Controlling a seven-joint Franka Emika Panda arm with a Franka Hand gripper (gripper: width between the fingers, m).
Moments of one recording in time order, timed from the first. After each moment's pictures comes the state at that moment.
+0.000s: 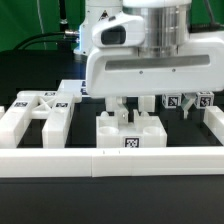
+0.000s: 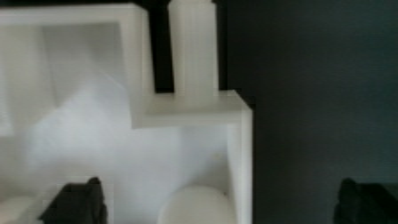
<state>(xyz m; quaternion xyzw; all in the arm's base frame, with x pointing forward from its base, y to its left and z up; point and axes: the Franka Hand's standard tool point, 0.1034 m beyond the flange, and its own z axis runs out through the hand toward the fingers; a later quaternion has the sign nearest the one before) 0.586 0.035 0.024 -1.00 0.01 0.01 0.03</state>
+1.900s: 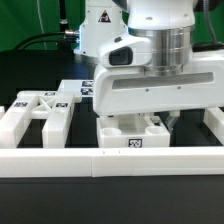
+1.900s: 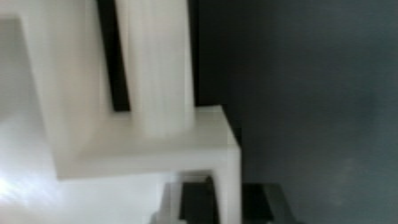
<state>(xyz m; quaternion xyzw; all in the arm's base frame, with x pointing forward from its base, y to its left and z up) 0.587 0.059 0.008 -1.00 0.00 0.00 0.04</state>
